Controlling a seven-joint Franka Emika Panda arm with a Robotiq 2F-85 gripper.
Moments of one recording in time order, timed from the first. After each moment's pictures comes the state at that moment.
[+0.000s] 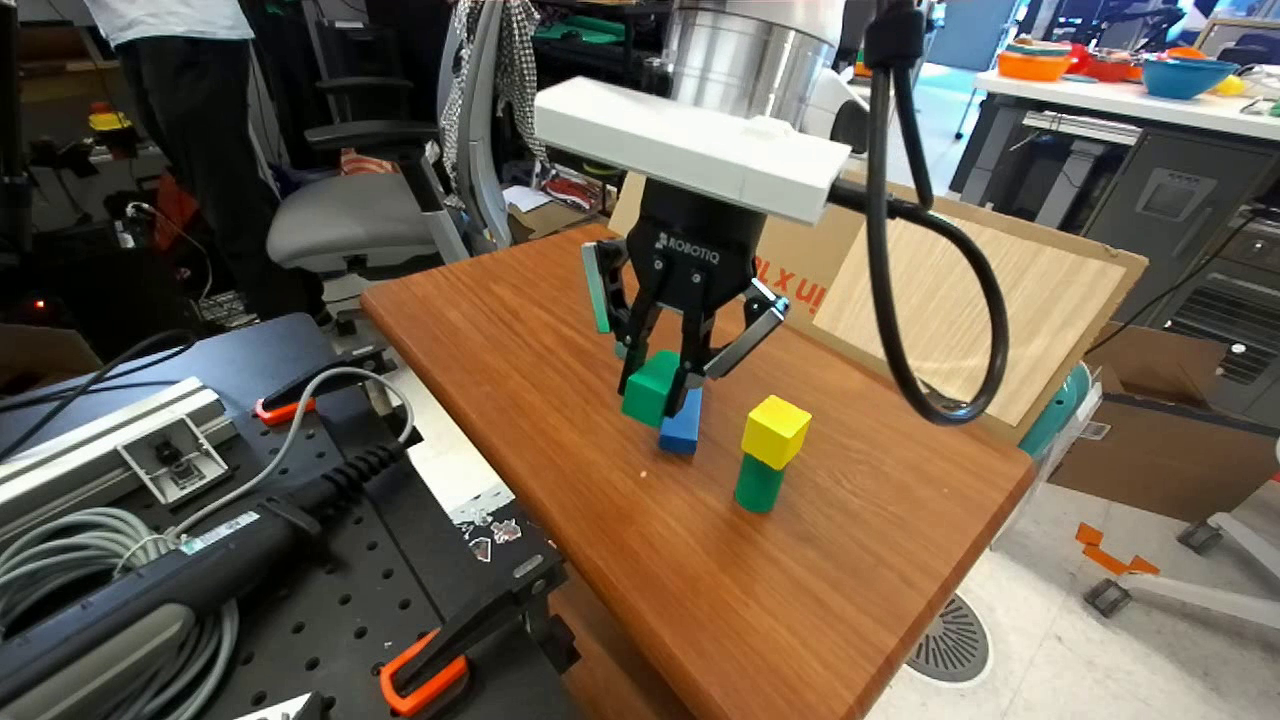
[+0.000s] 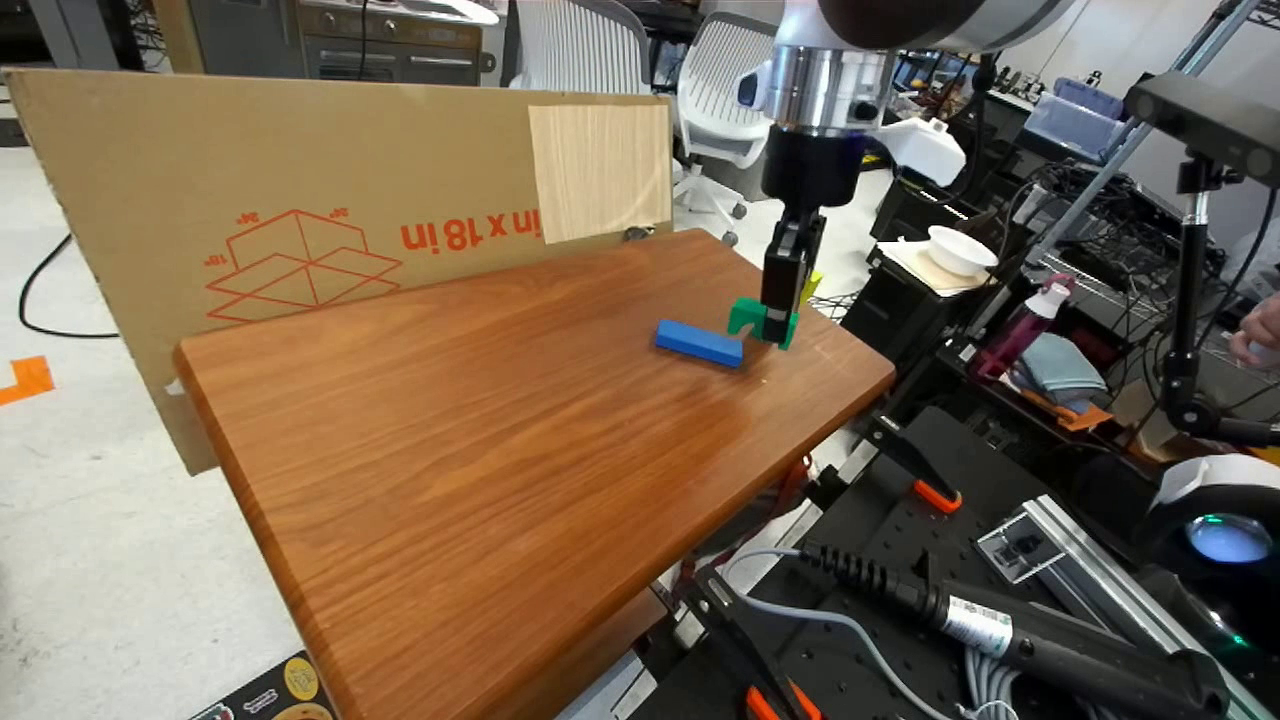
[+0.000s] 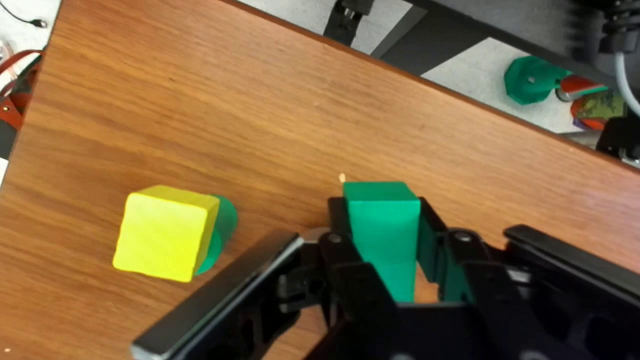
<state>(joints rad) -0.12 0.38 -0.01 -2.20 -0.12 2.33 -0.46</state>
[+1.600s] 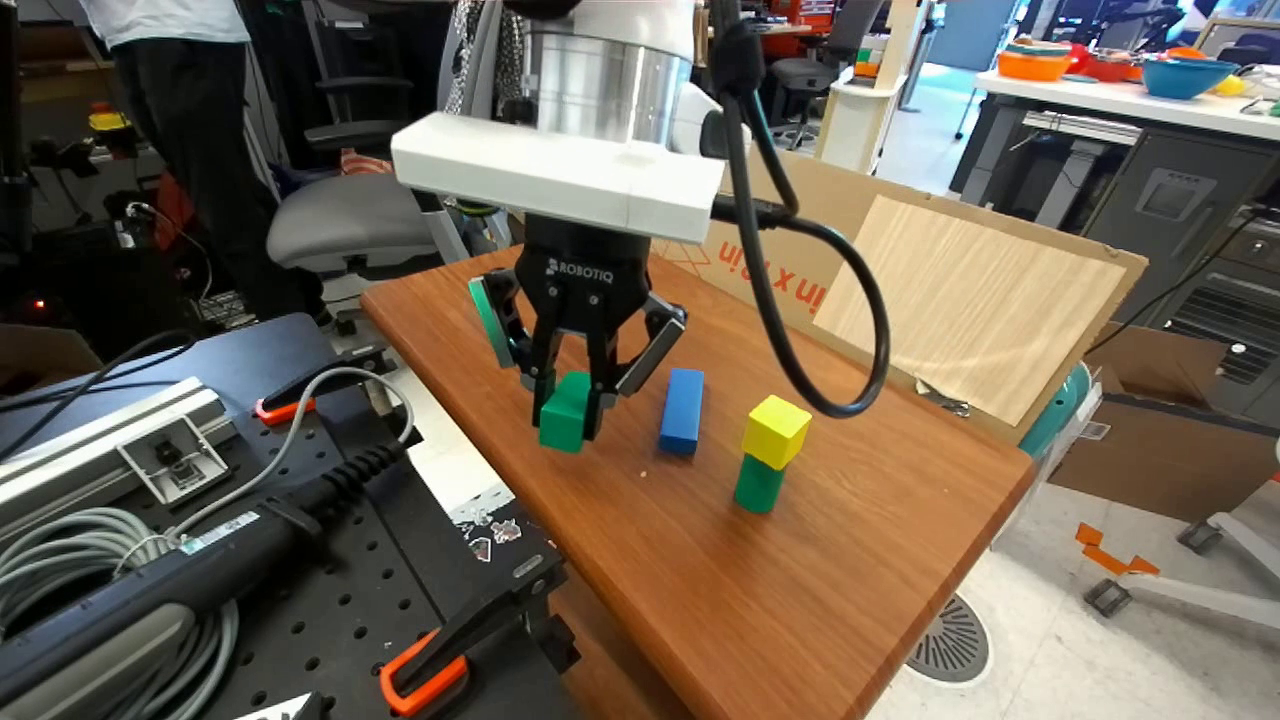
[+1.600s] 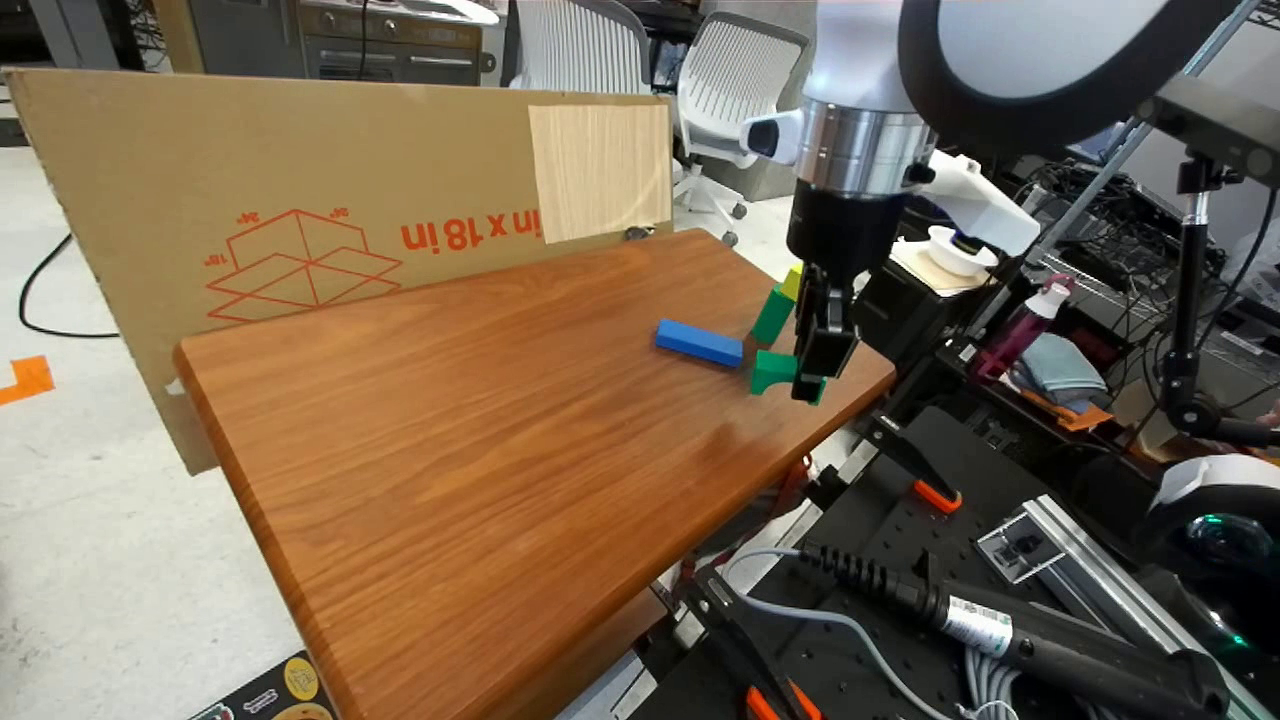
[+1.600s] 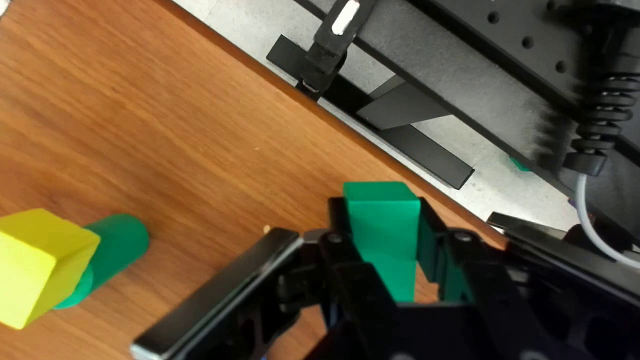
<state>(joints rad) -0.10 0.27 0.02 -2.44 -0.25 2.48 -0.51</state>
